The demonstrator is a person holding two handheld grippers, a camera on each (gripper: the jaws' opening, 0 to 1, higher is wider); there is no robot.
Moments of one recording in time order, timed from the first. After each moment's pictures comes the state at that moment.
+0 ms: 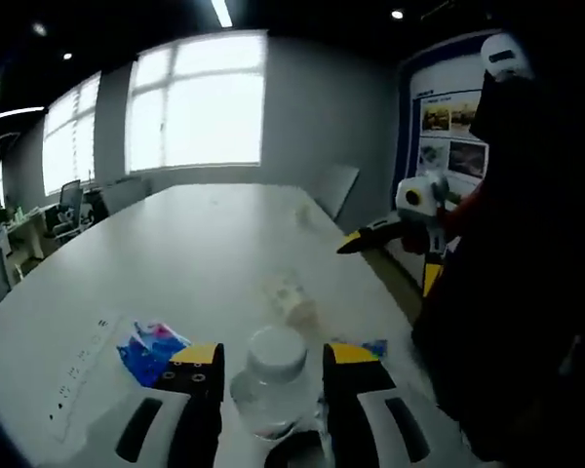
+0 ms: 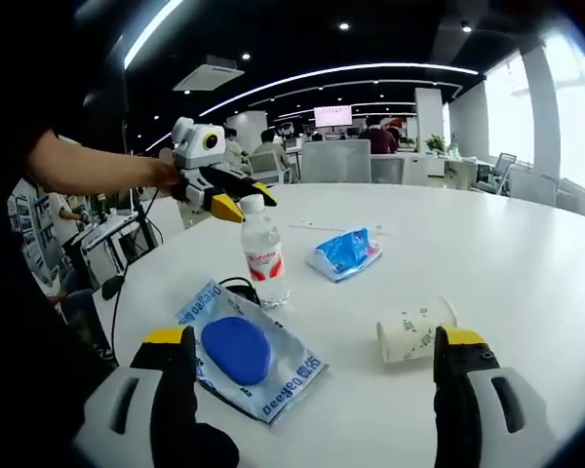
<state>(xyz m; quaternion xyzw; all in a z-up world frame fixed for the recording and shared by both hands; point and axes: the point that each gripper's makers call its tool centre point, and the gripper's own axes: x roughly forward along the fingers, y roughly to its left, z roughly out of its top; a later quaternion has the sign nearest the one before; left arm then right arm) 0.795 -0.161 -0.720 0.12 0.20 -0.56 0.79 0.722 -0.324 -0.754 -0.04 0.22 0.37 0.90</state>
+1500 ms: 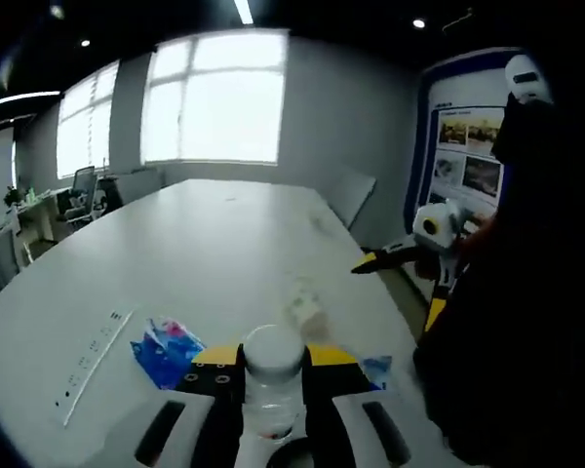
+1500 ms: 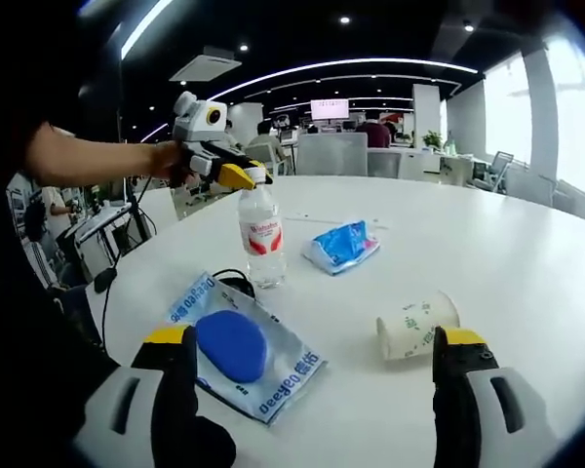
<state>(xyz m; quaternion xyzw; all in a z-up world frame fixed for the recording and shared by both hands) 0.817 -0.144 -0.694 0.07 0.23 -0.48 0.84 0.723 -0.320 -0.764 -0.05 0.23 0.36 0.90</state>
